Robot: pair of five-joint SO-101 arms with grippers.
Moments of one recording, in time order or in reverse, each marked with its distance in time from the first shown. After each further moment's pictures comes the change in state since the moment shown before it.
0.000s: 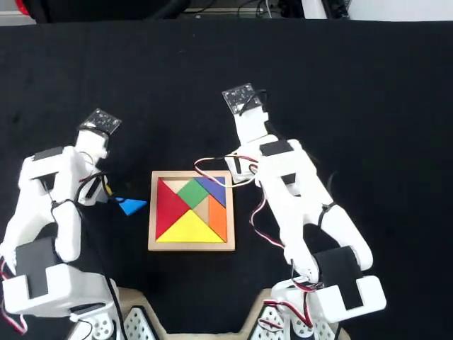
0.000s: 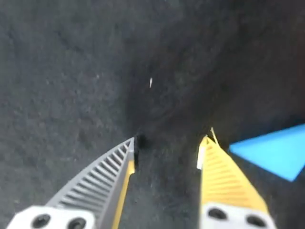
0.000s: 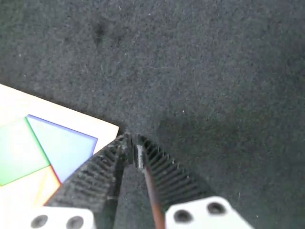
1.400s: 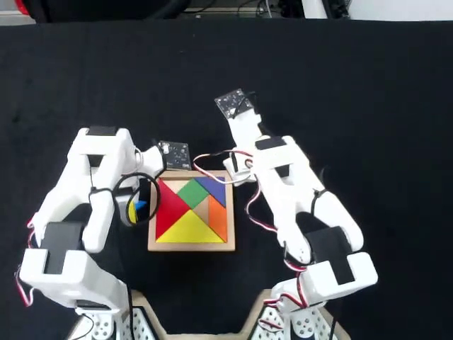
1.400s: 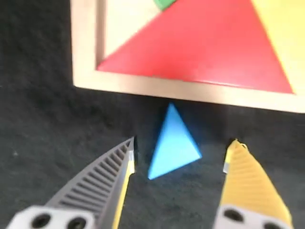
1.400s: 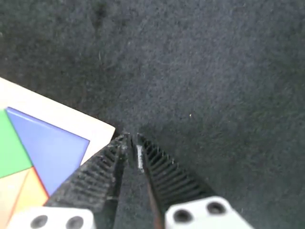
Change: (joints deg) left arm 19.0 6.5 -11.3 16.8 -38.1; right arm 0.0 8.4 -3.4 -0.5 4.9
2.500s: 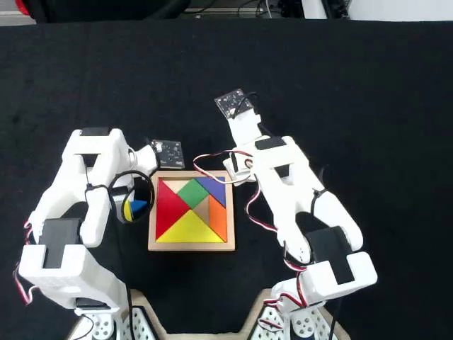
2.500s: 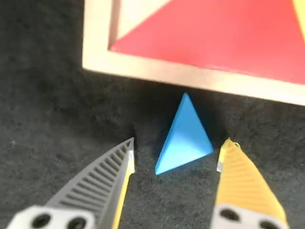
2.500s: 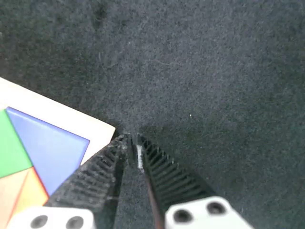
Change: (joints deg) left arm -2.7 2.0 0.0 -2.0 -0.7; right arm 0.0 0.0 0.0 0.0 0.0
